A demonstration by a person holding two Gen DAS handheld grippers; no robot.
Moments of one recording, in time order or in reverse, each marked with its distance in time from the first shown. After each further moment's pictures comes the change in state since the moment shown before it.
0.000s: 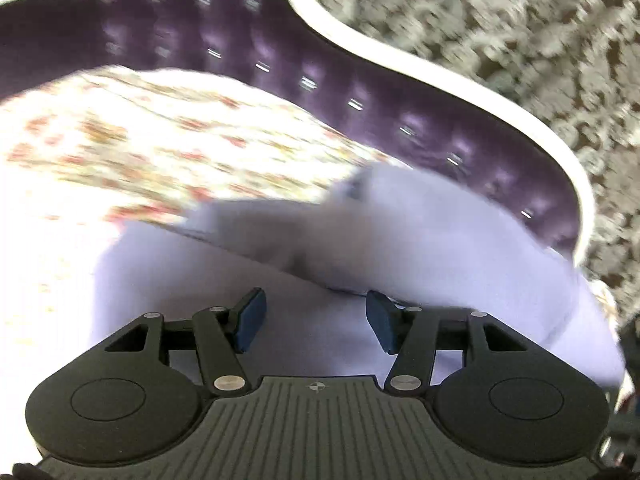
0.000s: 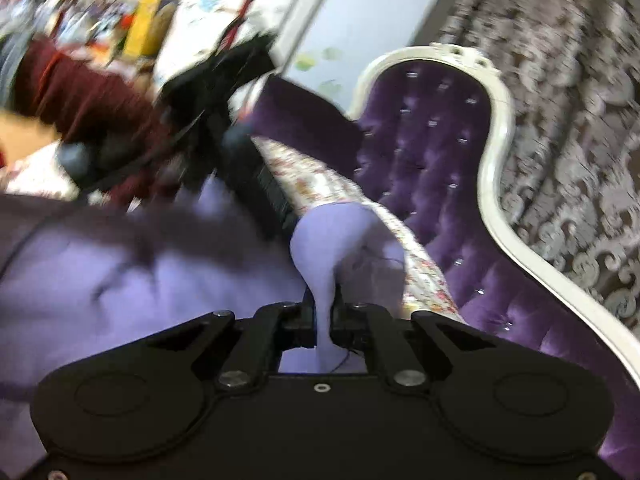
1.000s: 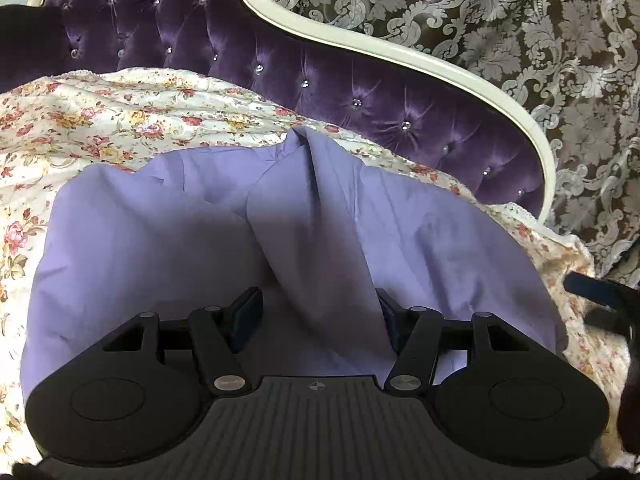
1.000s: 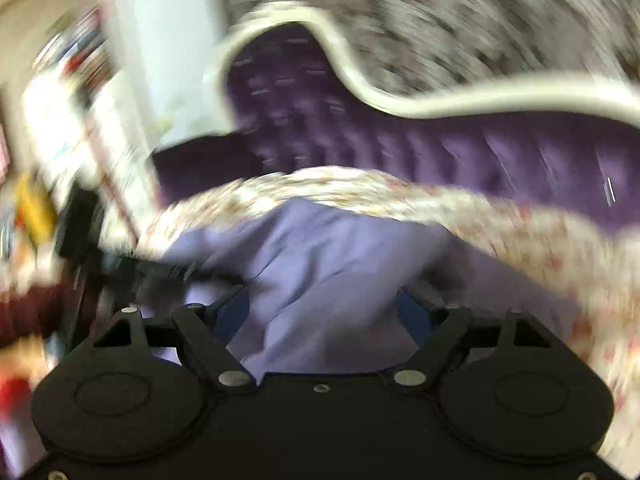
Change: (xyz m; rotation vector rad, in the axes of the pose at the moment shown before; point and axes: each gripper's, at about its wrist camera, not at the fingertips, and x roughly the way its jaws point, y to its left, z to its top) left arm 0.001 -0.035 -0.036 0.119 0.007 -0.115; right arm -0.044 -0.067 -0.061 0.915 0.026 -0.071
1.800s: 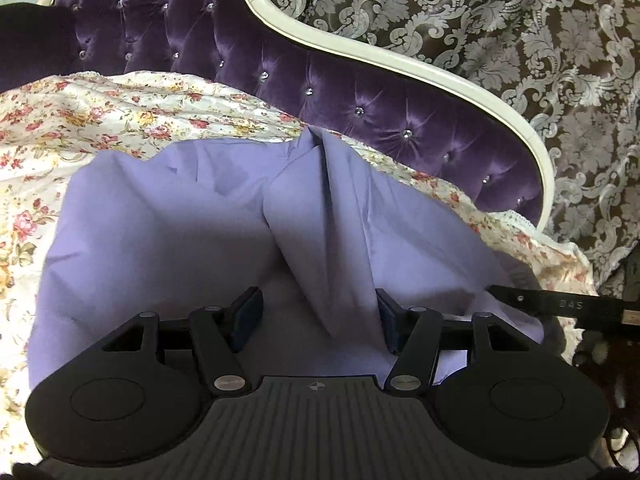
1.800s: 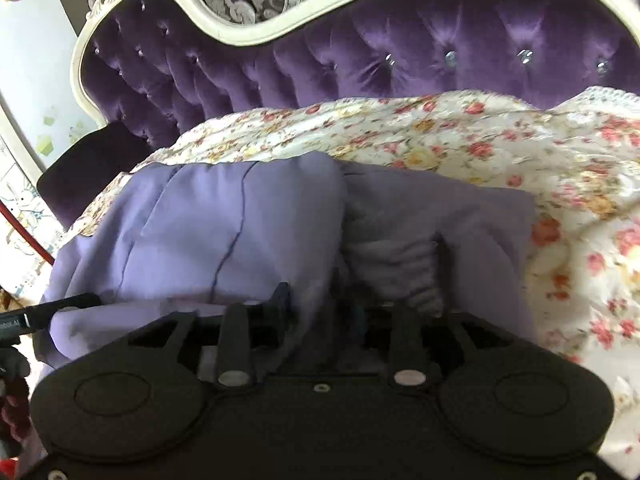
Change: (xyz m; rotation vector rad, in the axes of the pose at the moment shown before) left arm -0.005 0.003 -0.006 -0.018 -0.033 -0.003; right arm 0.039 -0.061 -0.027 0.236 0.147 -0.229
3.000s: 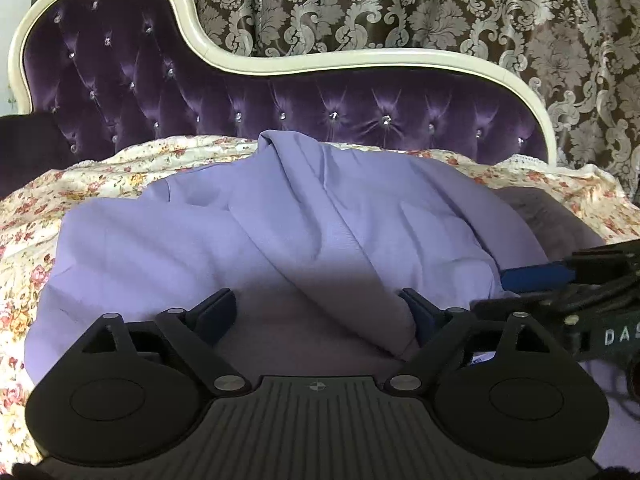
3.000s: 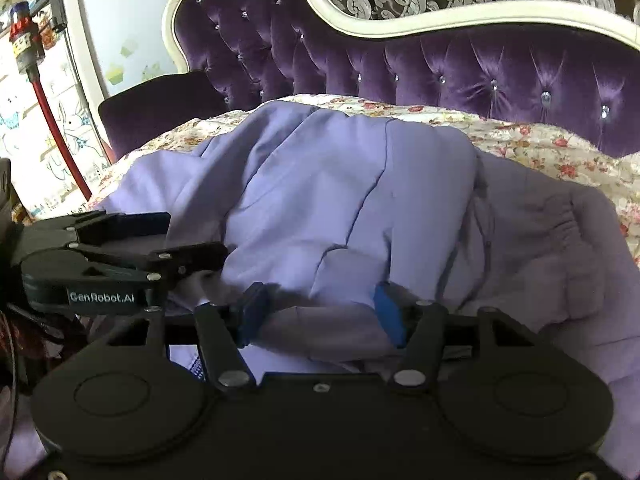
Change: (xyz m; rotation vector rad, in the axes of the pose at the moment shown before) left arm 0.008 -0.045 -0.050 0.303 -0.120 0.141; right arm -0.012 0.087 -0.061 -0.271 -0.044 0.057
